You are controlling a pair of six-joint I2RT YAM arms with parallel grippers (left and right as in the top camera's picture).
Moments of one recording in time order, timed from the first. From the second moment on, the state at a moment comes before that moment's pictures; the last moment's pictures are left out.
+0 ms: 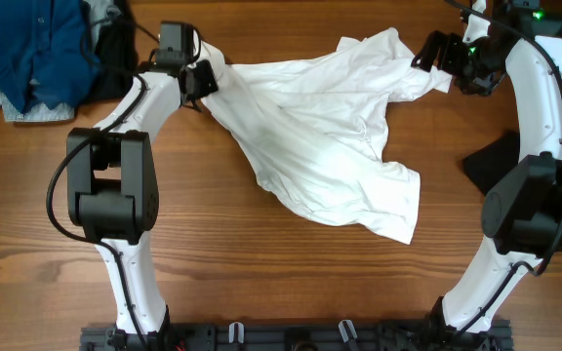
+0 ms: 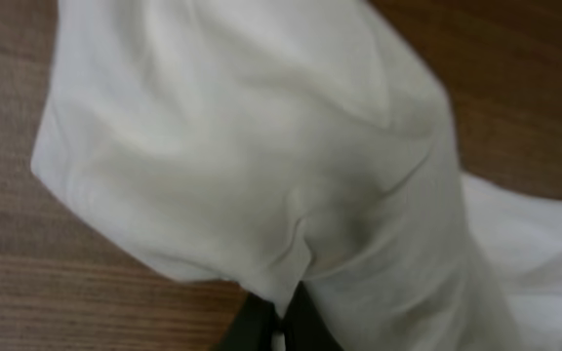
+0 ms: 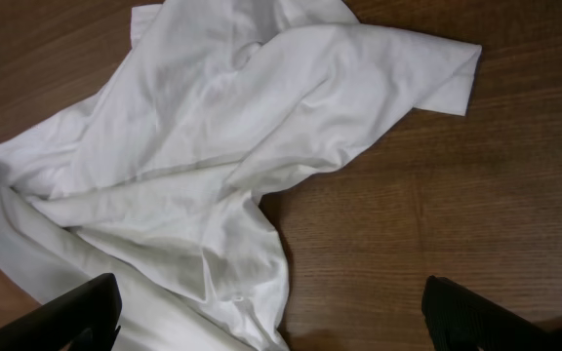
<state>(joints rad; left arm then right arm) -0.11 2.19 1.61 -0.43 0.02 -0.40 -0.14 2.07 1.94 -1.12 -0.30 0.15</state>
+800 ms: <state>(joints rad) -0.39 2.17 1.70 -0.48 -0.08 -0.35 -0.14 2.07 1.94 -1.14 -0.29 0.15</state>
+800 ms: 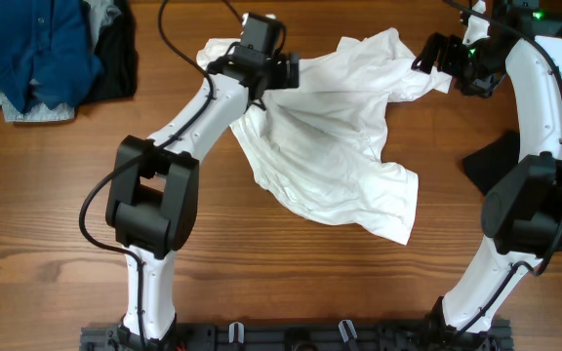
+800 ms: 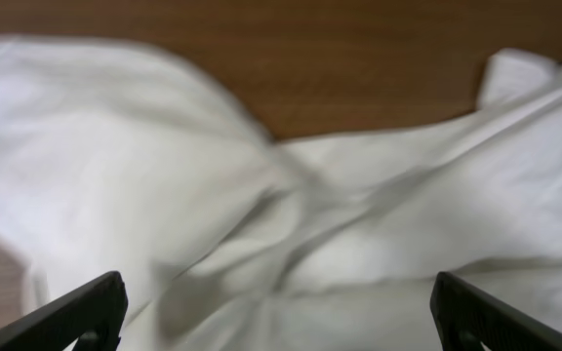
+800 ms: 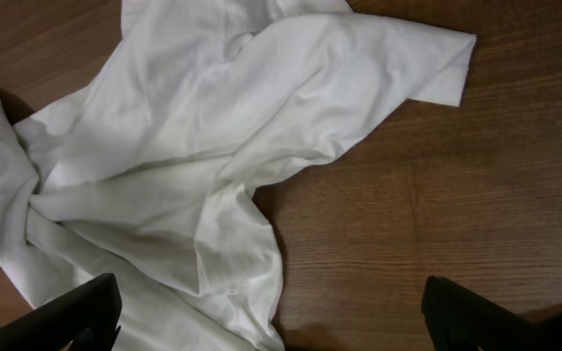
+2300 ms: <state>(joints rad) -0.18 2.20 1.57 -0.51 0.09 -0.39 -0.14 2.07 1.94 -1.14 -0.29 0.15</state>
